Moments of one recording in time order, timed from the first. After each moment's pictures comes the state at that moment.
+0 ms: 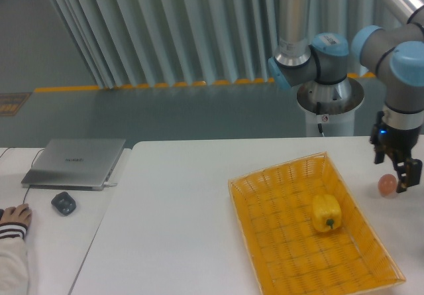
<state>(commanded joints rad) 2.45 -1.77 -1.60 -1.31 1.49 1.31</state>
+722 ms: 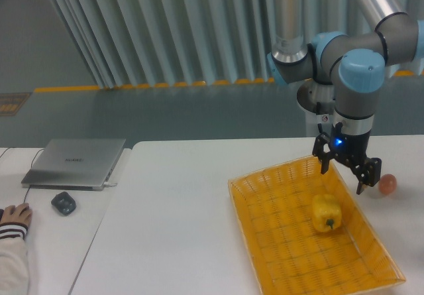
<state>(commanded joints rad) 2.38 -1.81 -1.63 -1.17 1.44 0.73</state>
